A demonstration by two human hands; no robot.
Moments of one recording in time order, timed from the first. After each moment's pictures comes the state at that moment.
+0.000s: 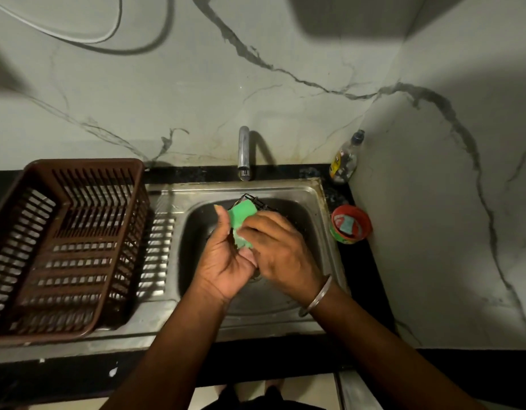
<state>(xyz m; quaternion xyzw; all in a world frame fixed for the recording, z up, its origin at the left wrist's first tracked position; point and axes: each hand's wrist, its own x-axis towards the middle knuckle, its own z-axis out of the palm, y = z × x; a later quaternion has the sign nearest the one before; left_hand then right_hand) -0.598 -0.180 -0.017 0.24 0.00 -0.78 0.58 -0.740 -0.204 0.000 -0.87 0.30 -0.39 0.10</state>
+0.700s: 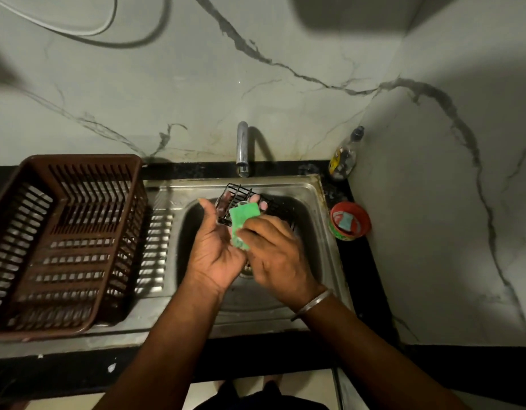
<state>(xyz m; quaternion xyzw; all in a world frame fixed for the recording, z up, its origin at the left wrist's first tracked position) -0.589 -0.187 -0.009 0.27 0.00 -0.74 0.62 -0.738 -0.184 -0.008 -0.86 0.31 -0.39 0.08</state>
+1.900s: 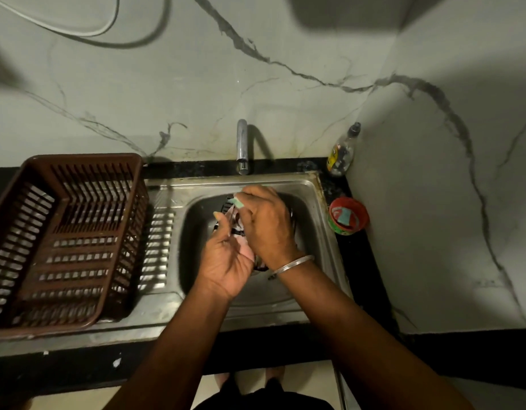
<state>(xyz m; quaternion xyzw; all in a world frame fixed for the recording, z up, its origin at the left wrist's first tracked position) -0.609 -0.162 -0.018 0.29 -0.03 -0.71 0.64 -0.693 -0.214 0.009 -0.79 0.47 -0.36 0.13</state>
